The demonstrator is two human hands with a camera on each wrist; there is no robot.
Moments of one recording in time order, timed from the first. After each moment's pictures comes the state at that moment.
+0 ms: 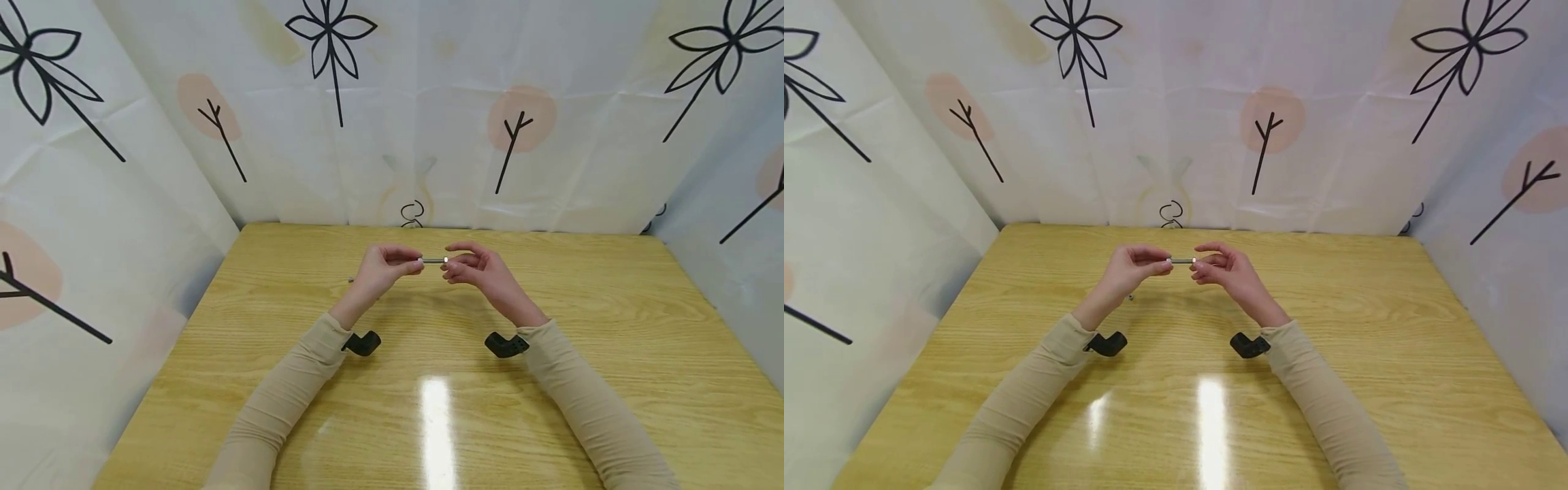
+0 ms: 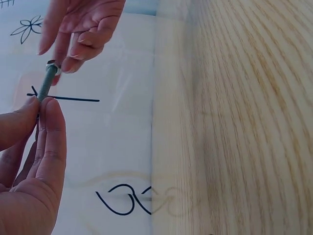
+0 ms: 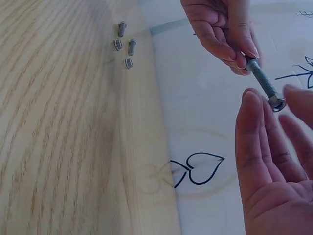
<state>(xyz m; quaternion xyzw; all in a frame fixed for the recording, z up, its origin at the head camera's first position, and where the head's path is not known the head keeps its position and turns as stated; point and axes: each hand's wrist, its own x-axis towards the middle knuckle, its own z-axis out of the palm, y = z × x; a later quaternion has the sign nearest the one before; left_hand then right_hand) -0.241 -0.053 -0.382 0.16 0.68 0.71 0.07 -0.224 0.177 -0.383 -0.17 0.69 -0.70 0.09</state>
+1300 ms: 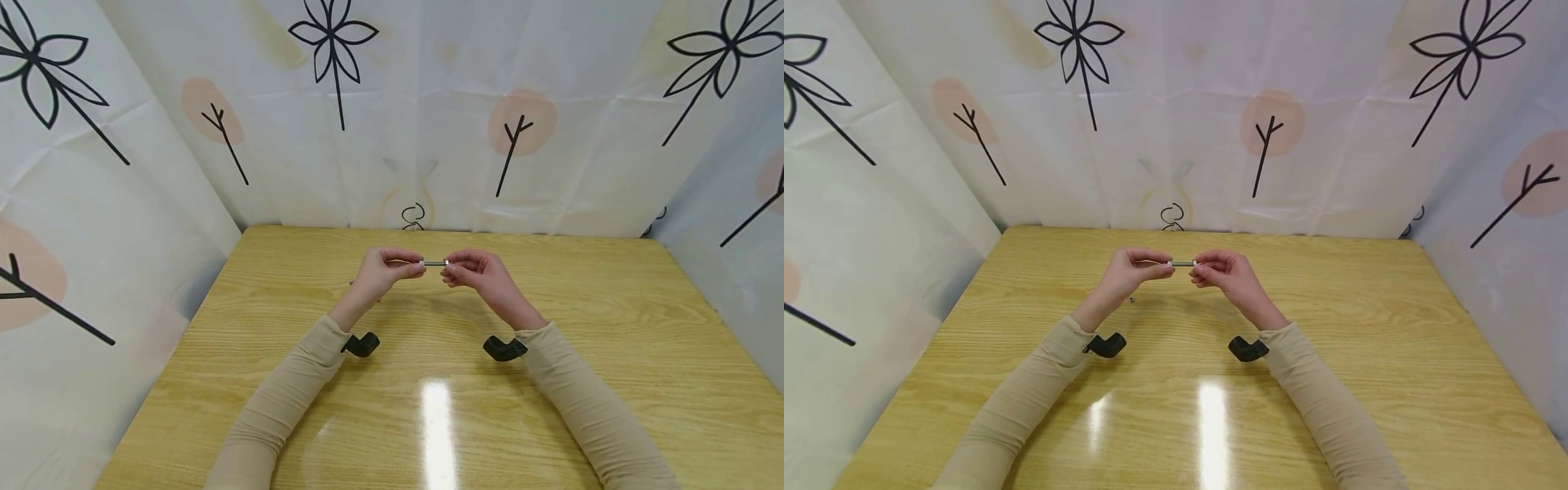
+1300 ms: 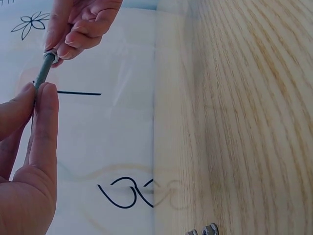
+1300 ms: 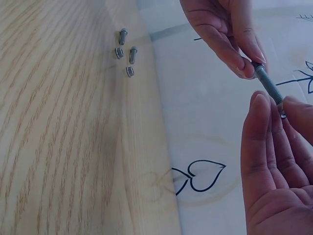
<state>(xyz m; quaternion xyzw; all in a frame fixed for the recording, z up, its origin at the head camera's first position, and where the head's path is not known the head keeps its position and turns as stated) -0.237 -0.057 -0.379 0.16 0.65 0.74 0.09 -0.222 0.174 -0.382 -0.18 0.68 -0.70 0.08</state>
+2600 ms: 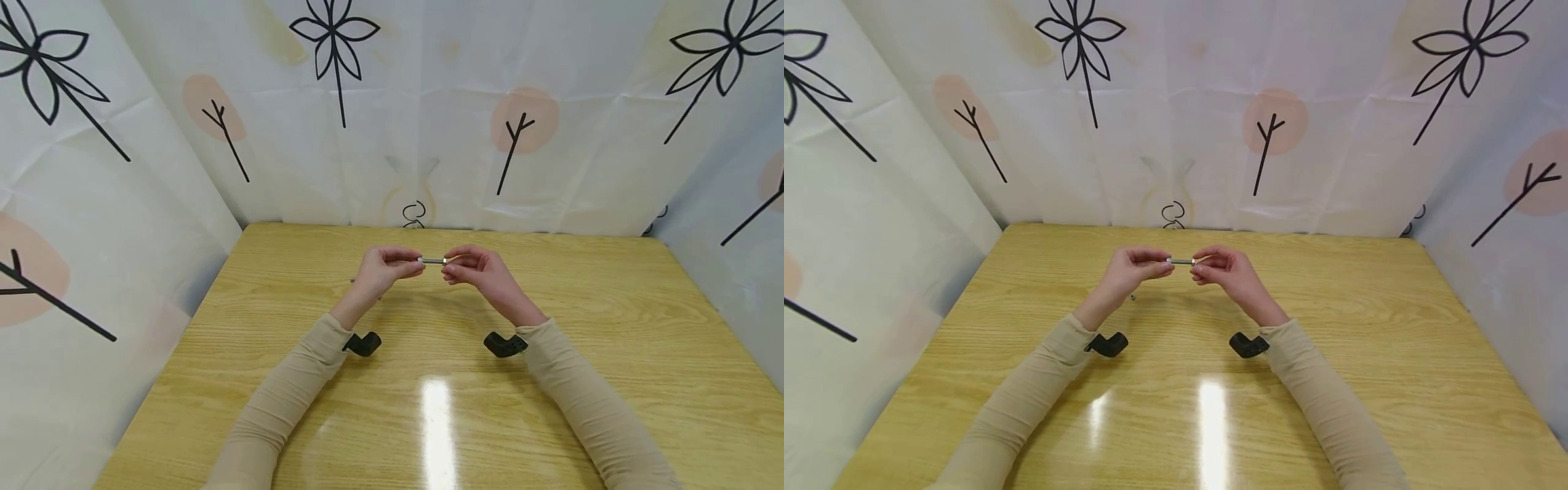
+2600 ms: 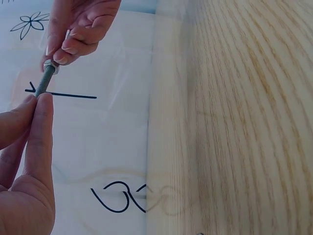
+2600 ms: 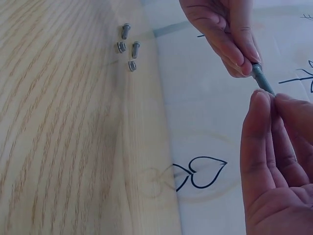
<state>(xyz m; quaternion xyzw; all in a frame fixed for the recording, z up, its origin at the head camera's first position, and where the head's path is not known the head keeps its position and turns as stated) -0.238 -0.056 -0.382 0.13 0.63 0.76 0.09 -0.222 0.175 -0.380 -0.19 0.69 -0.69 0.09</state>
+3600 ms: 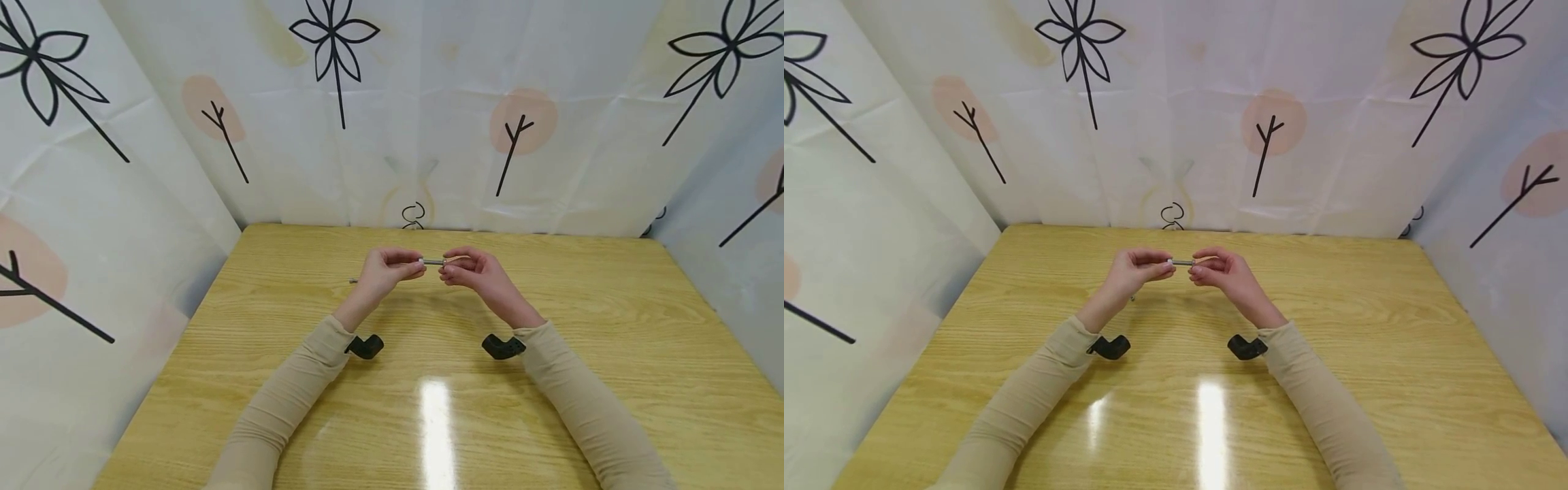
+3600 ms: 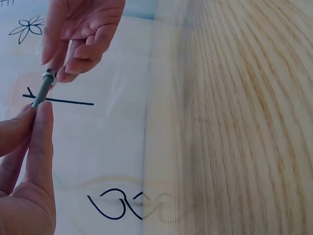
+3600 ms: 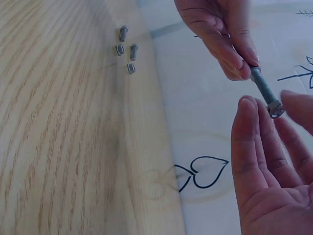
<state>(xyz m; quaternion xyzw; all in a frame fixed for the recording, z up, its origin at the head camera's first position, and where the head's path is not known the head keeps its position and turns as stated) -0.238 -0.051 -0.385 0.12 0.61 0.77 0.09 -0.225 0.172 -0.386 -0.16 0.69 -0.70 0.10</state>
